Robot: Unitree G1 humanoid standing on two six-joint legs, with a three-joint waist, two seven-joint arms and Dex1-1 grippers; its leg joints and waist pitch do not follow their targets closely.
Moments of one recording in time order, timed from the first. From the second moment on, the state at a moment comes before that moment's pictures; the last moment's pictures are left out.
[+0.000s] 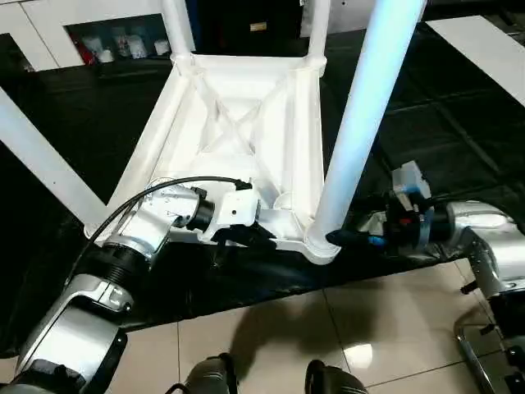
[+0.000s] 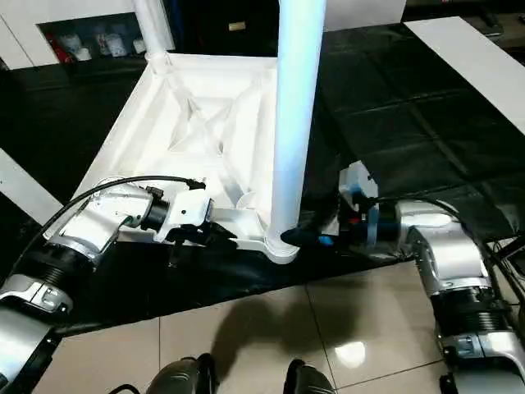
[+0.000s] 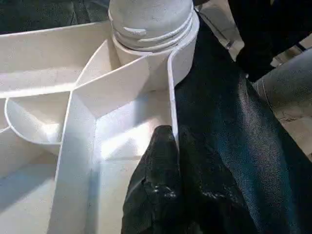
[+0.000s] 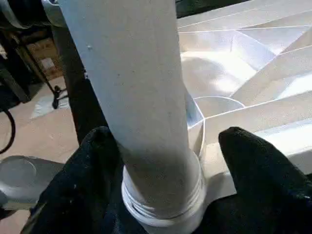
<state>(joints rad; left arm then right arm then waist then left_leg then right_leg) -0.73 0.38 -0.36 0.67 0.04 -0.23 -1.37 -0.48 -0.55 0.07 0.33 0.34 0.23 1.37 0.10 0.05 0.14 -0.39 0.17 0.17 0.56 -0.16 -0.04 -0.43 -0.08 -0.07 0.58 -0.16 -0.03</state>
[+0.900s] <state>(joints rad) -0.74 0.36 -0.32 0.68 0.06 -0.10 -1.27 -0.49 -0.46 0.08 0.31 0.31 0.31 1.22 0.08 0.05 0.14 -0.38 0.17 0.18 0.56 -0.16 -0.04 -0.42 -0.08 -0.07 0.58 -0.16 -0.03</state>
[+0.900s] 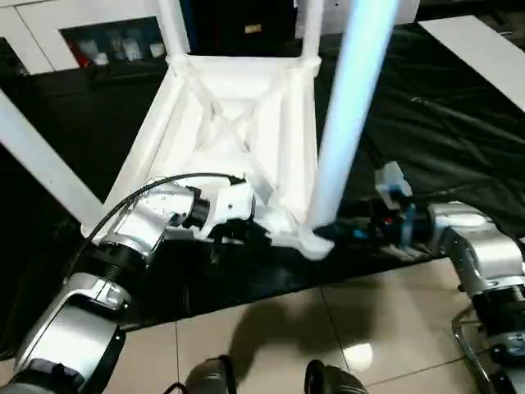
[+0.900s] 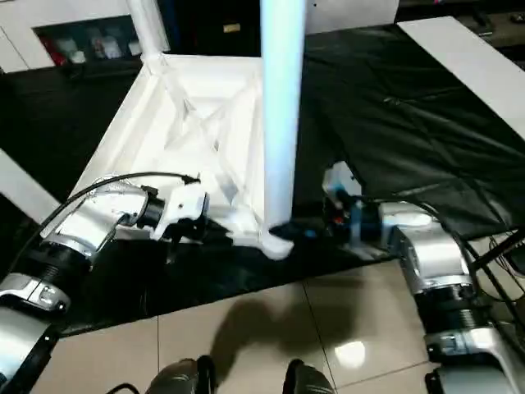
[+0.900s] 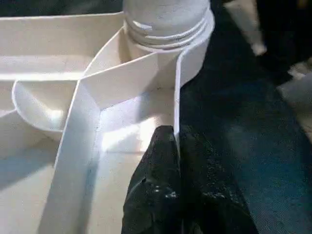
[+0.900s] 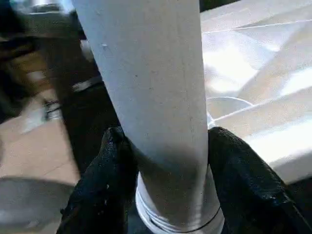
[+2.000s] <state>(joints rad) -0.74 0.18 -0.25 0.56 0.11 0.19 -0.79 -0.56 -0.29 -0.04 0.44 0.18 0.26 0.67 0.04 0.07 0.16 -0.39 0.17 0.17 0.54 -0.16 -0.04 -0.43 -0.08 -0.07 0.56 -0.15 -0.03</state>
